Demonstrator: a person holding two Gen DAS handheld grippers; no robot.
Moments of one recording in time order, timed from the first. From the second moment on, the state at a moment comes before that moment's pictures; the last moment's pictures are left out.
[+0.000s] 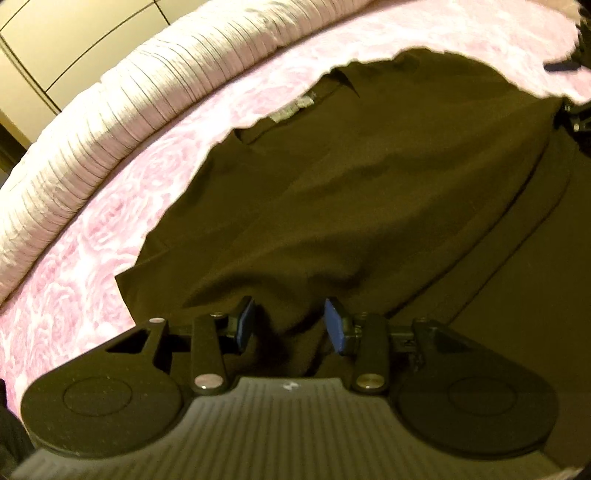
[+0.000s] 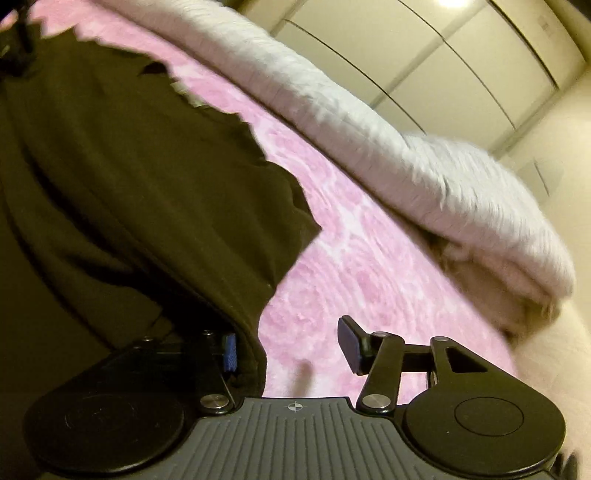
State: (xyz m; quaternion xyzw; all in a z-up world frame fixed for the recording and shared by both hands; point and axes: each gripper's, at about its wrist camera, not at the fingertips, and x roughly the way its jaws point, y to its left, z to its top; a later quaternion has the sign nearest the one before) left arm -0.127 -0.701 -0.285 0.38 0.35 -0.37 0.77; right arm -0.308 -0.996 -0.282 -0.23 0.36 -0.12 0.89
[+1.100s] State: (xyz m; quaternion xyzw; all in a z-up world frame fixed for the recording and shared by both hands) left arm -0.052 -0.618 -0.278 0.28 0.45 -0.32 0.79; right arm -0.255 -0.974 -0.257 -0.07 0.42 -0.06 0.90
